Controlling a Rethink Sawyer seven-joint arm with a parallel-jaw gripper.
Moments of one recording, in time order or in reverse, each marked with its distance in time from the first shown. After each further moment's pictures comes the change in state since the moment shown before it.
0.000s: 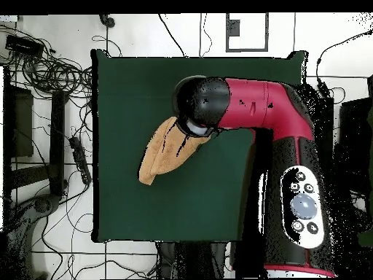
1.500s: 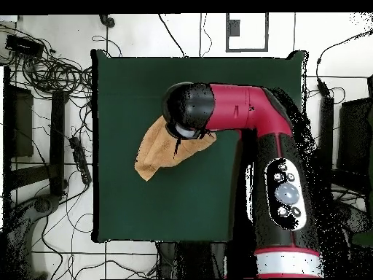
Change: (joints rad) arm 0.004 0.048 0.050 0.038 -0.007 -0.075 0.000
